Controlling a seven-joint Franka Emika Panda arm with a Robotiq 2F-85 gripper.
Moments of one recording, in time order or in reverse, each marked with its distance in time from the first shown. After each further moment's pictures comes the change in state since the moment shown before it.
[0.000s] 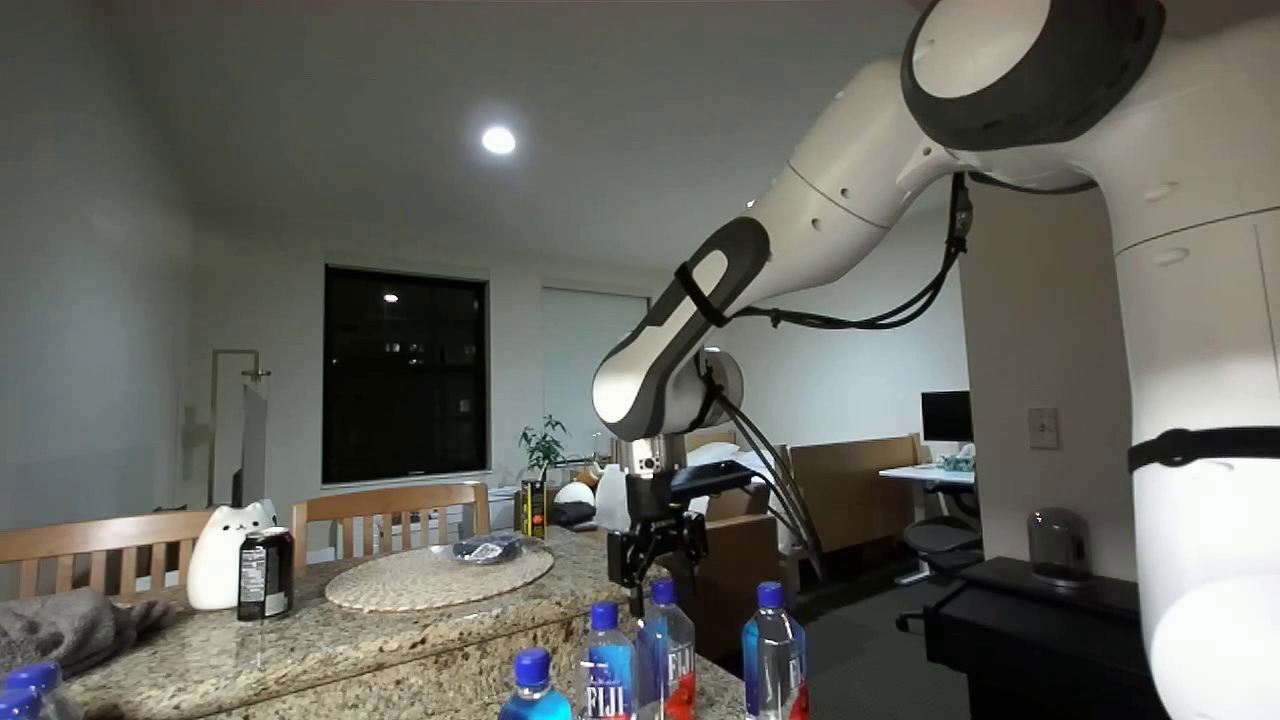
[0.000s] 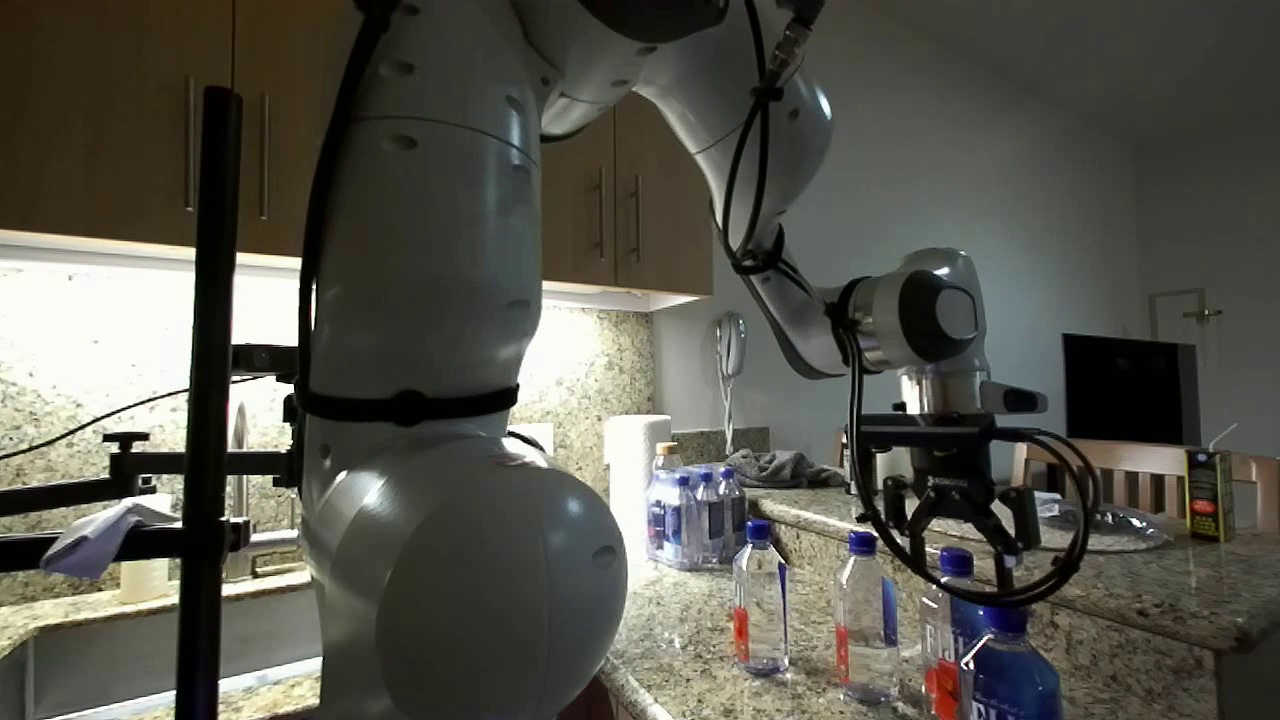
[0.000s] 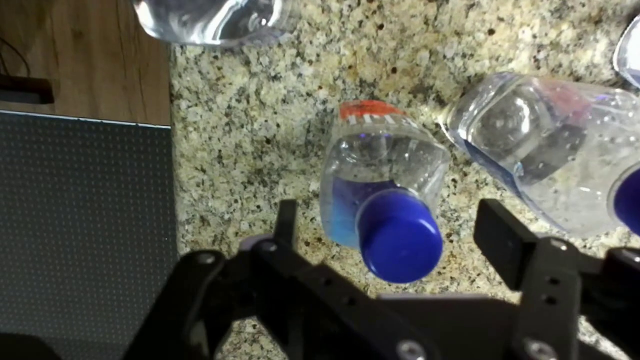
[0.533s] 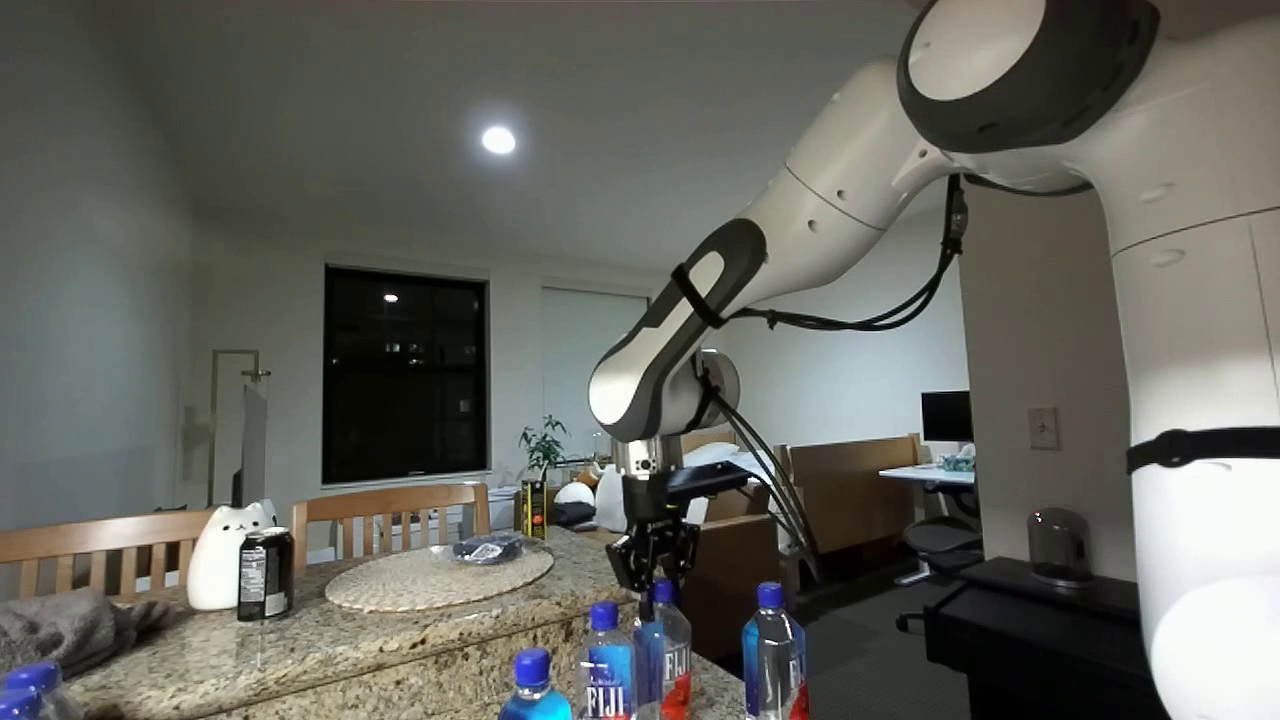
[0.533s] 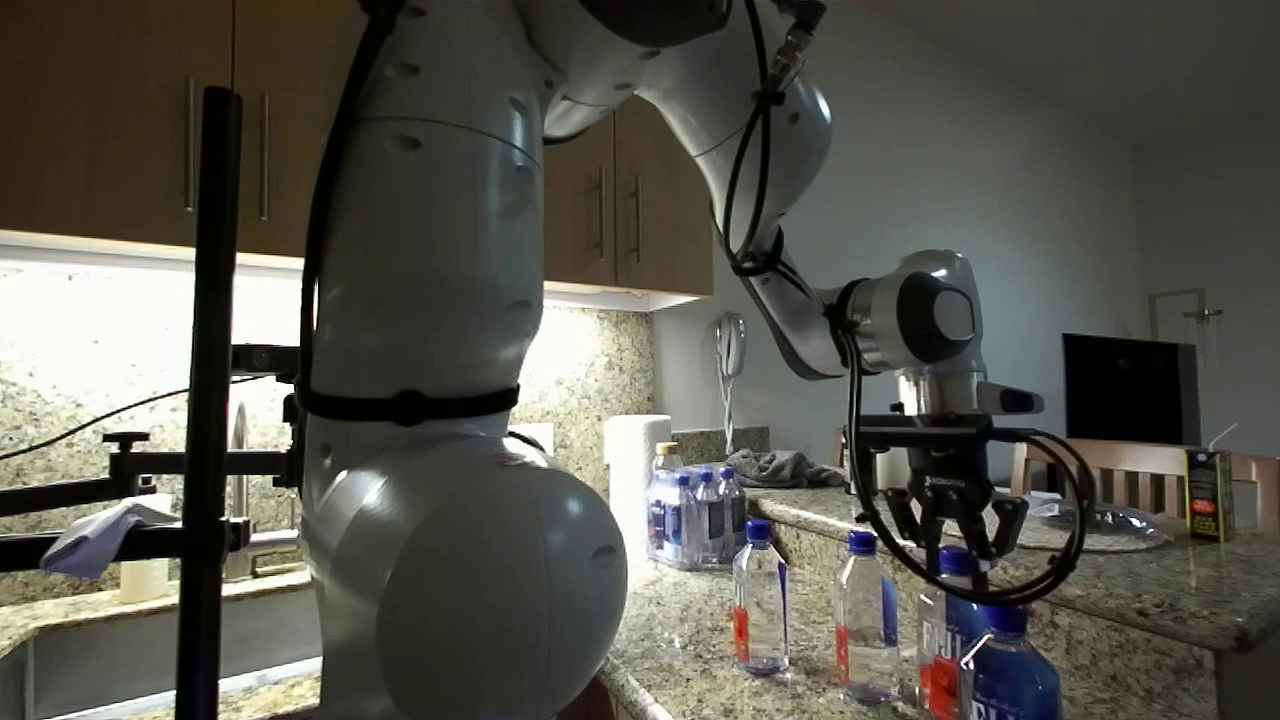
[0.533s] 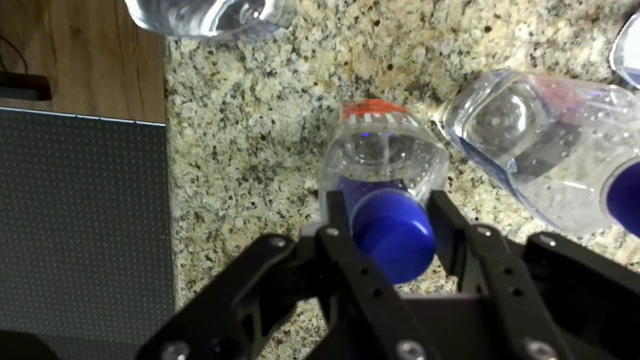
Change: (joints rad) arm 0.001 0.007 0.007 0.007 0.000 0.001 0.000
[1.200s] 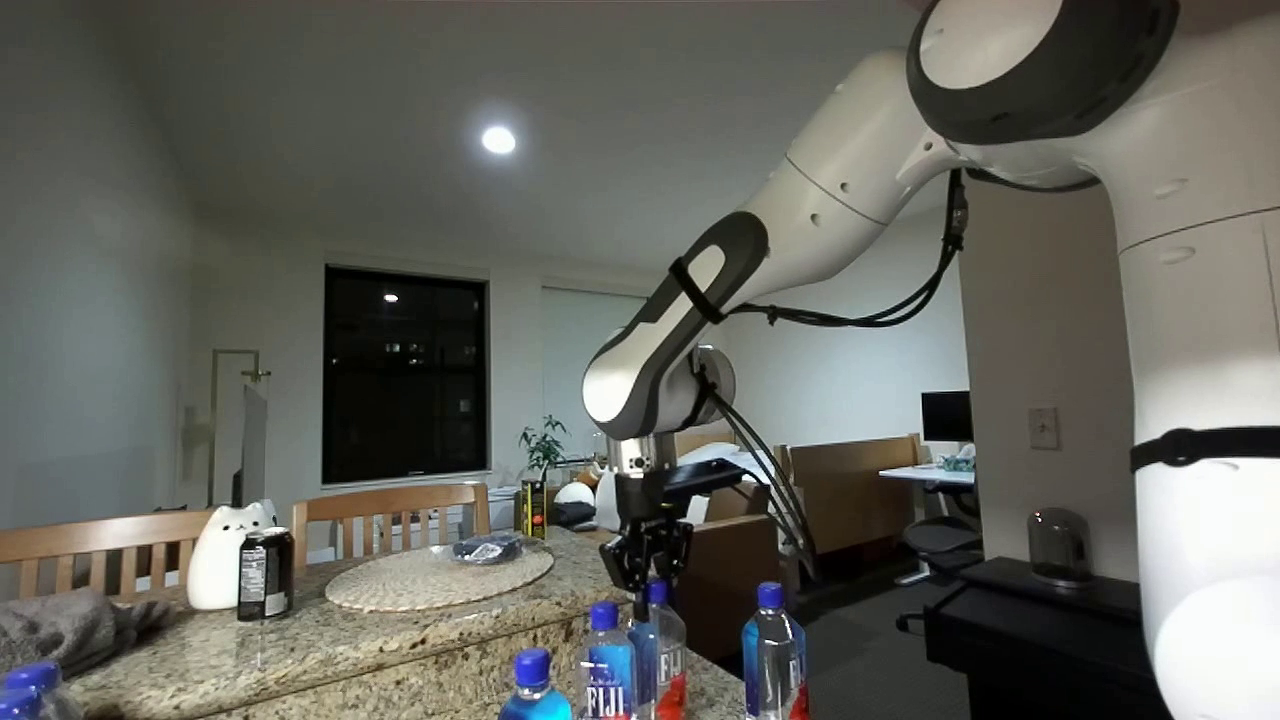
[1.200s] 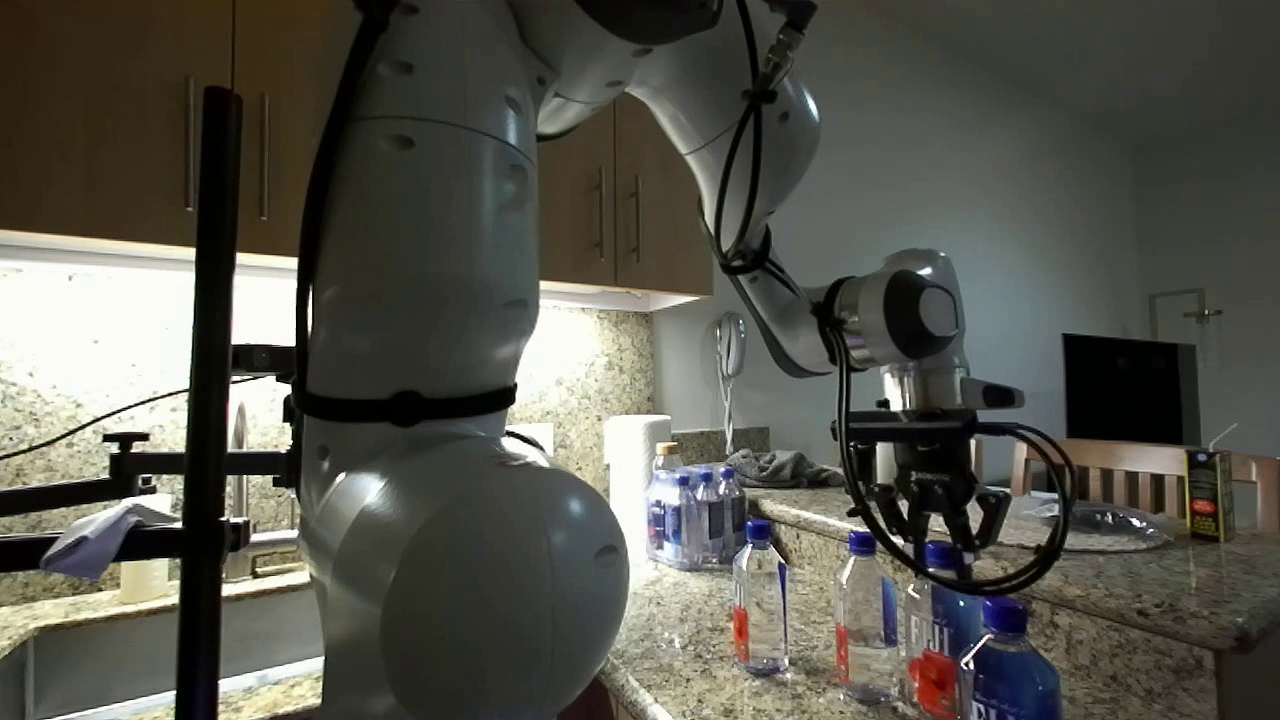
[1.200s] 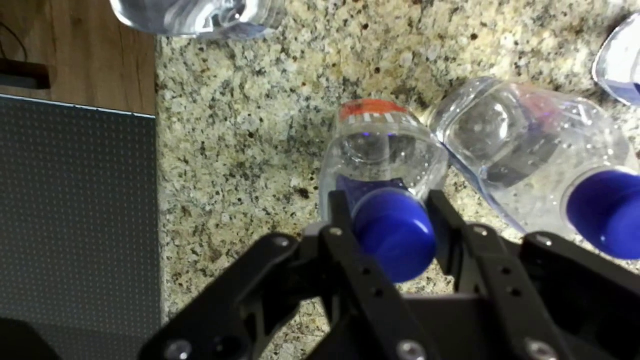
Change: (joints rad) arm 0.010 -0.019 0.018 -0.011 -0.014 -0.005 0.000
